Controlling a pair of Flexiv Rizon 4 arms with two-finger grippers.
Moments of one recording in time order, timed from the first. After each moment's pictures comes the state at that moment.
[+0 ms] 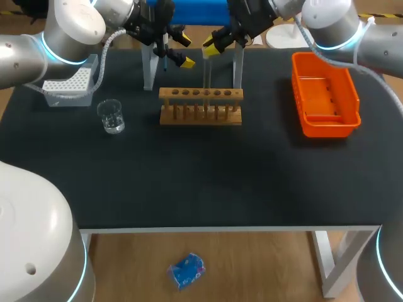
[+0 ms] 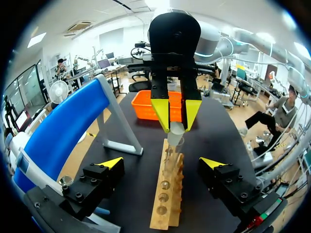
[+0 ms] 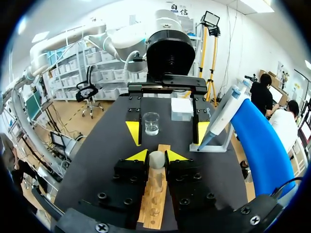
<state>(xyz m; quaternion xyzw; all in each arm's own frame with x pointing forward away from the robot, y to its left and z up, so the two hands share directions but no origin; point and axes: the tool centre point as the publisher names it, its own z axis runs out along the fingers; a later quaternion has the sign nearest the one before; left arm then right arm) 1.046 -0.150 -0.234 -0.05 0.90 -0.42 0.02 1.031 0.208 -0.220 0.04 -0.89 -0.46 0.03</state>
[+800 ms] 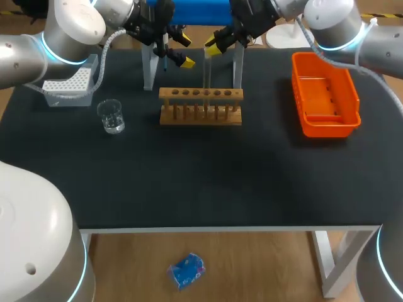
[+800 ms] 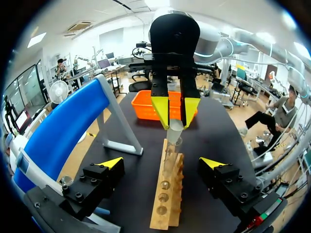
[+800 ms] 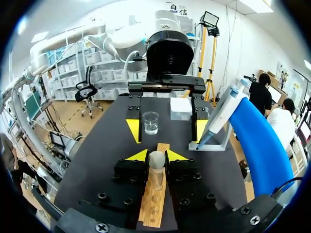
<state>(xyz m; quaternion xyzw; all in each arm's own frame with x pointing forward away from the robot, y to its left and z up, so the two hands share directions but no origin) 1.046 -0.150 -0.234 -0.05 0.90 -0.42 0.02 1.033 0.204 -0.219 0.04 -0.89 -0.46 0.02</state>
